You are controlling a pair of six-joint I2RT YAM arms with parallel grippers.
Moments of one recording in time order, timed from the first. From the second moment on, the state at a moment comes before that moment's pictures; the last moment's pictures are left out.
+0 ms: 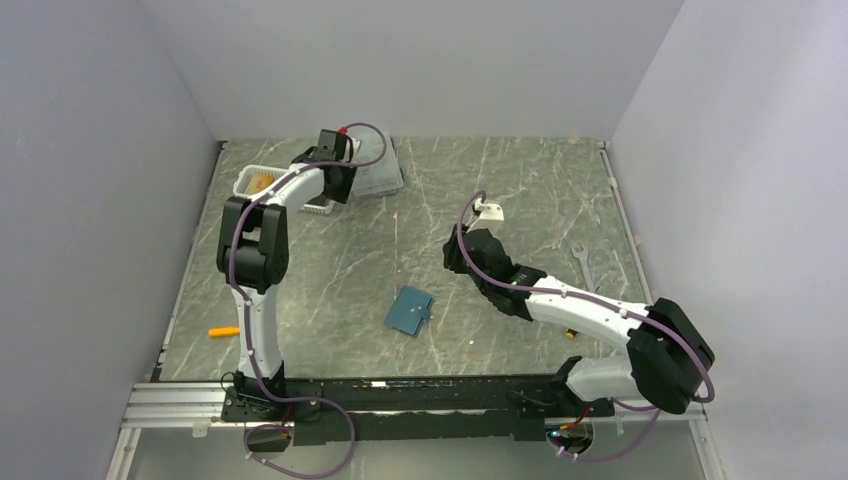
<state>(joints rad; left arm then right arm) -0.24 2.11 1.66 -0.47 -0.18 0.12 0.80 1.29 0.70 0.11 0.45 0.60</state>
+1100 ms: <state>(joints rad) -0.26 2.17 1.62 -0.50 -0.26 0.15 0.80 1.25 0.69 0.11 0.49 0.59</state>
